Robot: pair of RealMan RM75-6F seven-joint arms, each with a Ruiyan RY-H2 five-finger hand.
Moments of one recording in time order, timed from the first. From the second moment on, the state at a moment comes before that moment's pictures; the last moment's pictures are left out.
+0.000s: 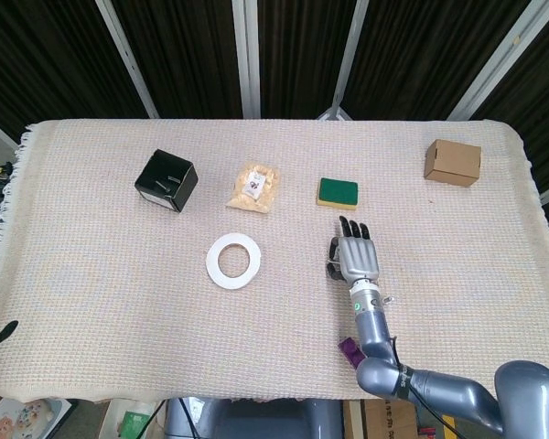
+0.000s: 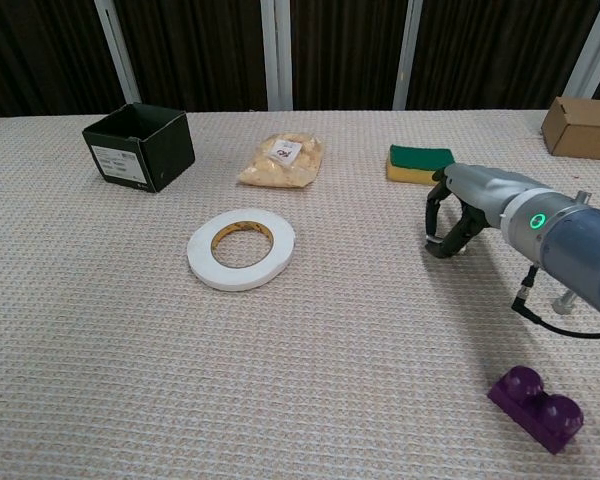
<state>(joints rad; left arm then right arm) 0.01 -1.08 -0.09 -1.72 1.43 1.59 0.07 0.75 -1.76 0.32 -1.45 -0.64 1.16 -0.66</state>
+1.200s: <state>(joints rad) 0.01 -1.08 -0.08 -1.72 1.43 1.58 0.07 0.75 -1.73 0.35 -1.50 -0.63 1.16 -0.58</state>
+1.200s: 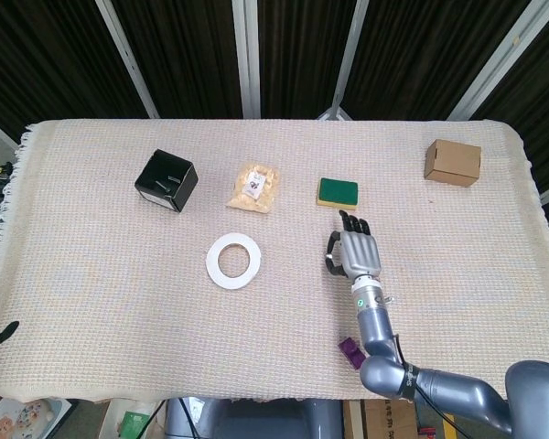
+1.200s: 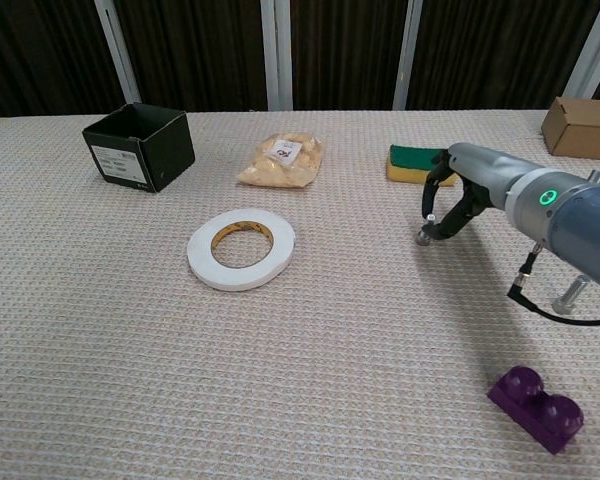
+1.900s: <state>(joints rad) 0.01 -1.08 -0.08 -1.72 1.43 1.58 0.07 0.76 -1.73 0.36 -1.49 -0.60 1.15 -0.60</state>
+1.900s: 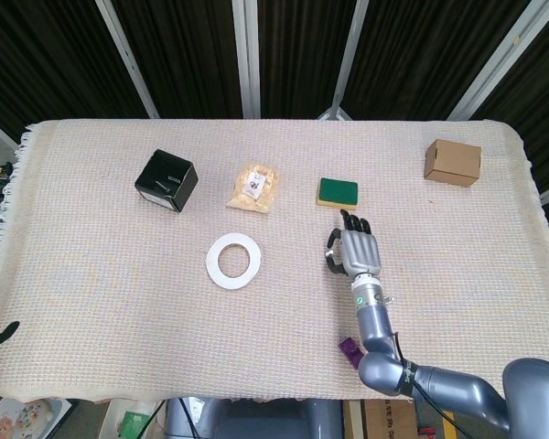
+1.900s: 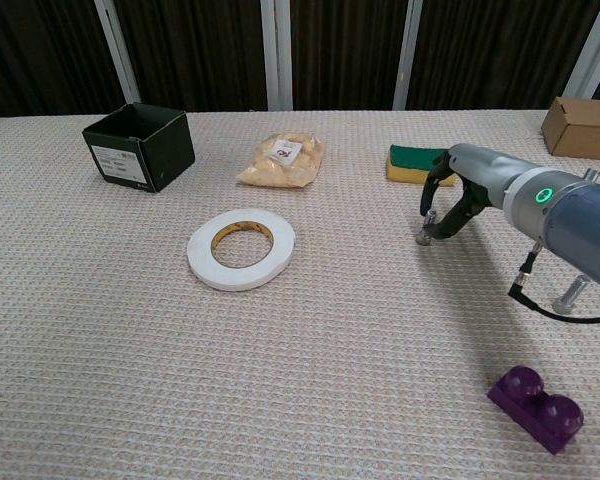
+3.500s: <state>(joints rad) 0.02 -1.08 -0.07 -1.72 1.46 1.61 0.05 0.21 -1.17 -0.02 -1.85 -1.37 1.56 -0.25</state>
